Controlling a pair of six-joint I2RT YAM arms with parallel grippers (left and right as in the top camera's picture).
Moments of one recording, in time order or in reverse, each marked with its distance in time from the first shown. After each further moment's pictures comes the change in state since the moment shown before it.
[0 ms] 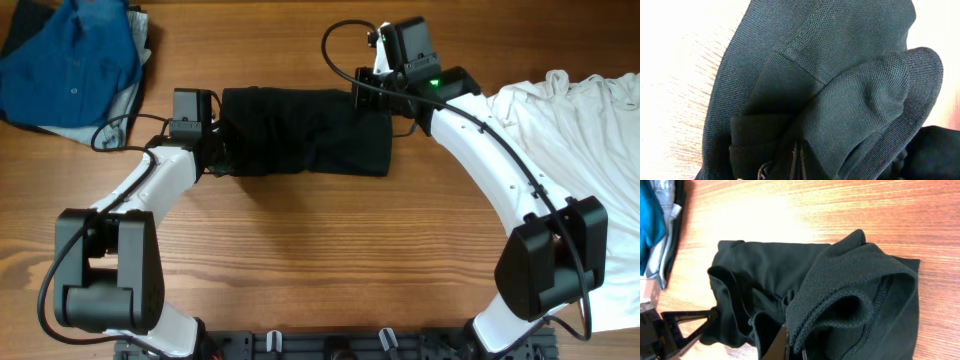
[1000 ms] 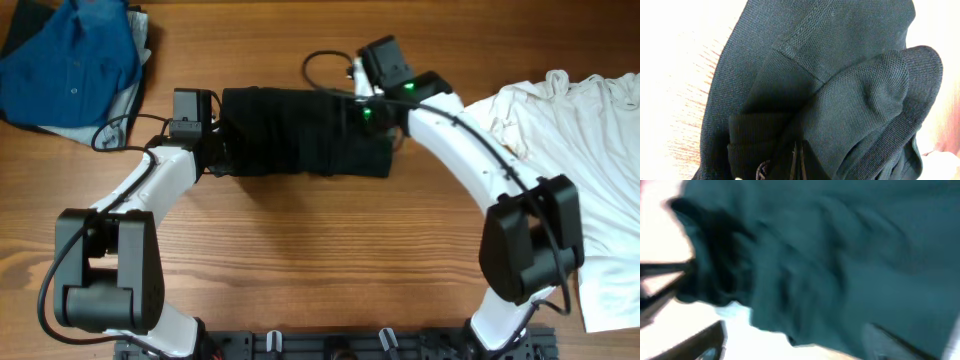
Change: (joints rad) left arm 0.000 0.000 0.000 0.000 0.007 0.000; right arm 0.031 0.095 0.000 -0.170 -0.056 -0.024
